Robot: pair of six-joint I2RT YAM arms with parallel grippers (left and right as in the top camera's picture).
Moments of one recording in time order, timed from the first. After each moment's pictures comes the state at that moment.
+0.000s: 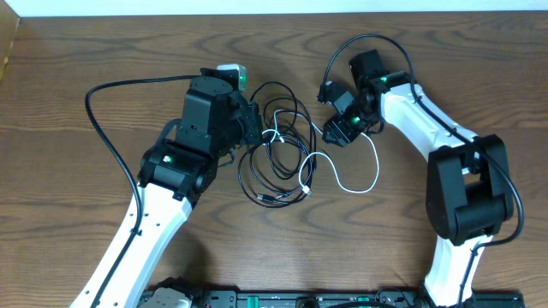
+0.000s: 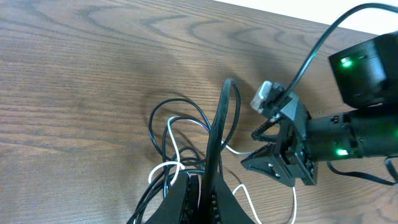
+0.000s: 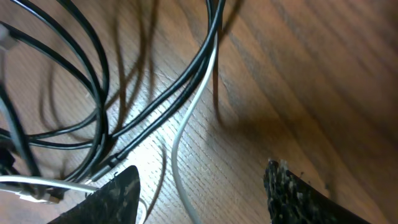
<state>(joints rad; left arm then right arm) -0.38 1.26 1.13 -0.55 0.10 -0.41 0.30 2.05 1.48 -0.79 -0.37 -0.44</state>
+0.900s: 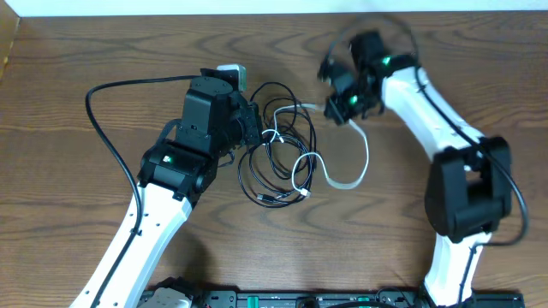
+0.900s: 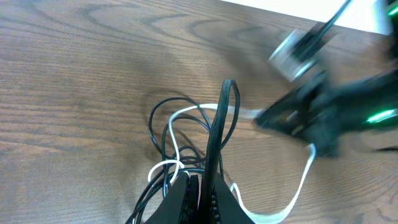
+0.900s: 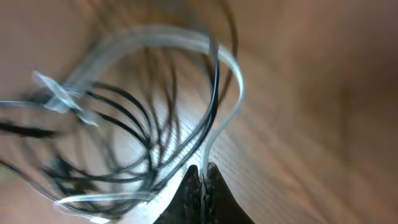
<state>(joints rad) -0.38 1.26 1.13 -0.55 0.10 -0.41 0.29 2.04 1.75 -0.94 -0.42 -0.24</state>
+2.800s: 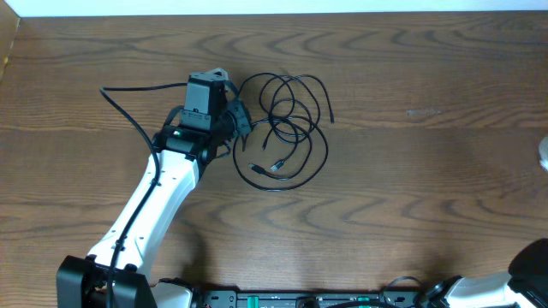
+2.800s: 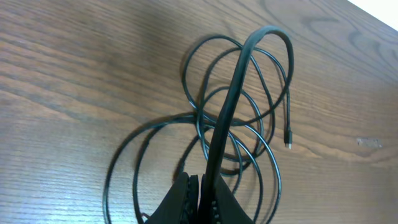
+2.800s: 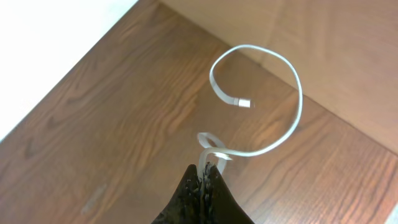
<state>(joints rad) -0.25 1.46 1.05 -0.44 0.13 -0.55 -0.79 1.70 2.25 -1.35 -0.03 0.16</state>
